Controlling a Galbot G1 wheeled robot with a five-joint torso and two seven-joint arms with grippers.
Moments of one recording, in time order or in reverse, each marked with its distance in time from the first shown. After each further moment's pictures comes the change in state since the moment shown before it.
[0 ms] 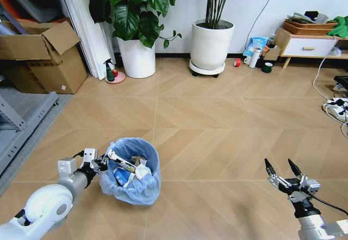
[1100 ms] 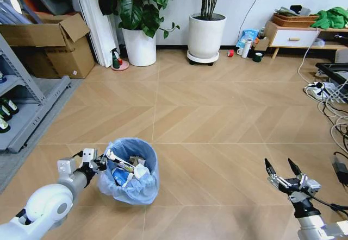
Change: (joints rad) left arm 0.001 -0.008 0.001 0.005 0.002 0.002 -0.006; right arm 0.005 -0.001 -0.002 -0.008 0.002 0.019 -0.013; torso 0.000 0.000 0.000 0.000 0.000
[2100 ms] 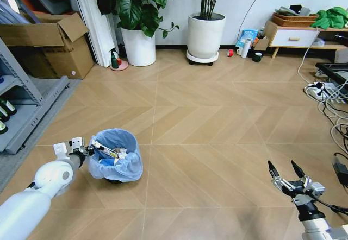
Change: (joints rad) left arm -0.376 -0.049 0.178 0.425 -0.115 0.019 -0.074; right arm -0.019 -0.010 0.019 -0.015 0.030 0.011 -0.028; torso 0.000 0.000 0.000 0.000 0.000
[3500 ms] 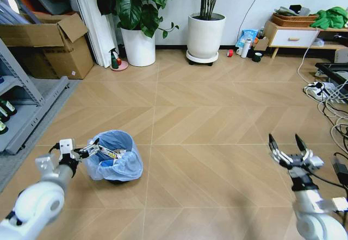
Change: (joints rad) left arm 0.488 -0.146 -0.354 -0.463 0.359 -0.186 0.046; right arm 0.239 -0.056 -0.155 0.025 -0.057 0.122 0.217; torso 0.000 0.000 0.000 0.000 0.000
